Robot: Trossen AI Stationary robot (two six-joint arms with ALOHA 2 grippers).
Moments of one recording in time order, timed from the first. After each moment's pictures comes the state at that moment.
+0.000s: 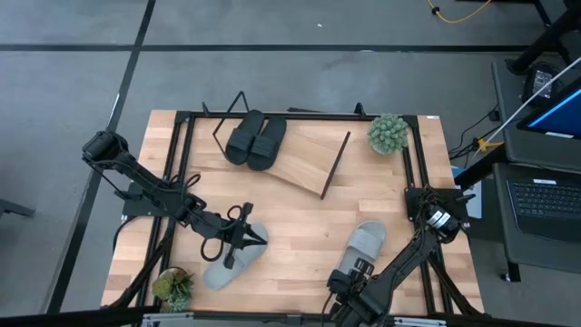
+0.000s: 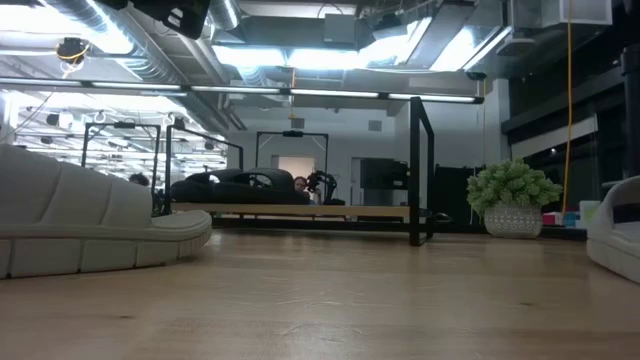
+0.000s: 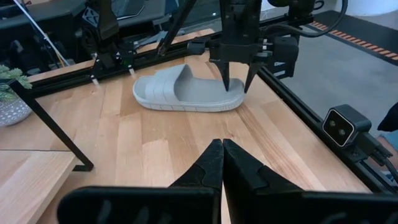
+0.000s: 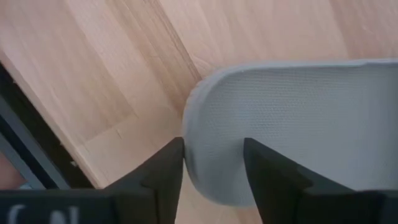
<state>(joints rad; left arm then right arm) -0.55 1.29 0.64 0.30 -0.33 0.03 0.83 2.17 1.66 -1.08 0.19 1.35</state>
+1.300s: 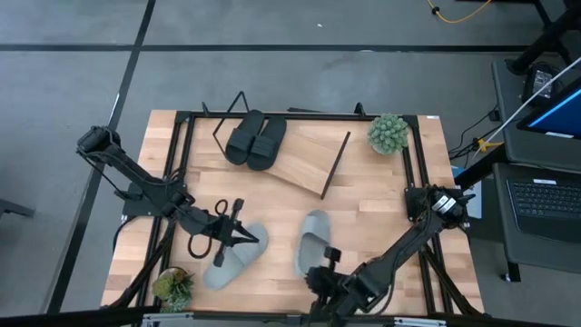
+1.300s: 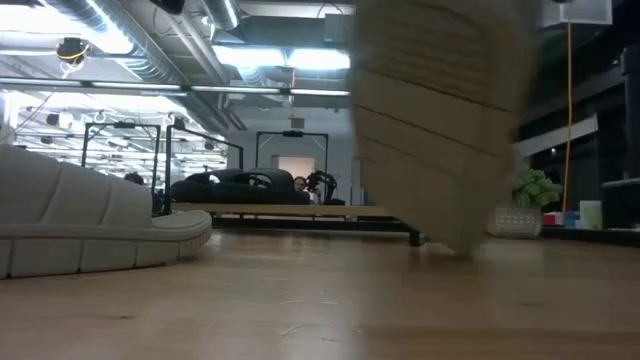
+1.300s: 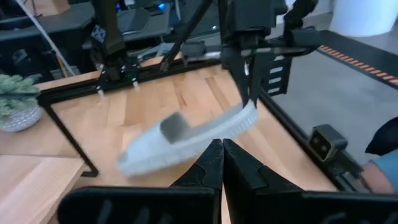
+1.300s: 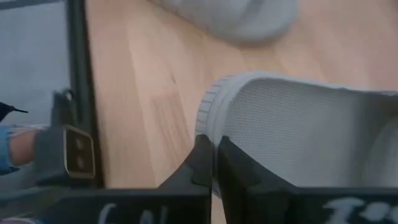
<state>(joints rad) -0.59 1.15 0.64 0.22 -0.37 0.00 0.75 2.05 1.66 -0.73 0.59 0.88</state>
